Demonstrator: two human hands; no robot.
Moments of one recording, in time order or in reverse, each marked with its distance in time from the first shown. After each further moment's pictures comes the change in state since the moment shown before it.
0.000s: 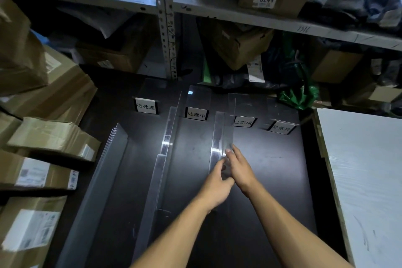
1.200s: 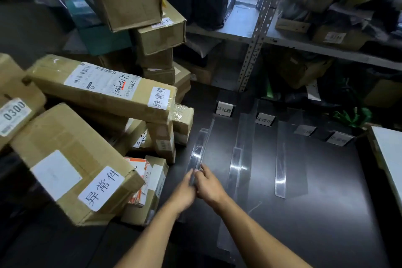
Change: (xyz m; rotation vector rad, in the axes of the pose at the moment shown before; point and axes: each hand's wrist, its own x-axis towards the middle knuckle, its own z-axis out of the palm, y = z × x) left_hand -0.199 -0.127 -0.259 0.126 0.321 -0.081; right_hand -0.193 -0.017 0.304 -0.182 -0.337 -0.097
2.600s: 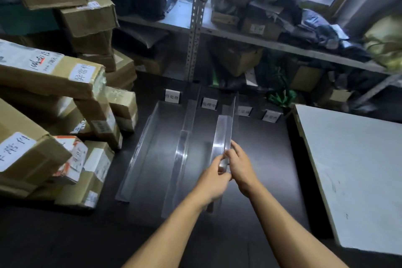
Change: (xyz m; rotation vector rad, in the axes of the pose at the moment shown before) left_hand -0.102 0.101 0.193 -0.099 -0.260 0.246; right_hand -0.127 0.052 -0.210 0.119 0.381 -0.108
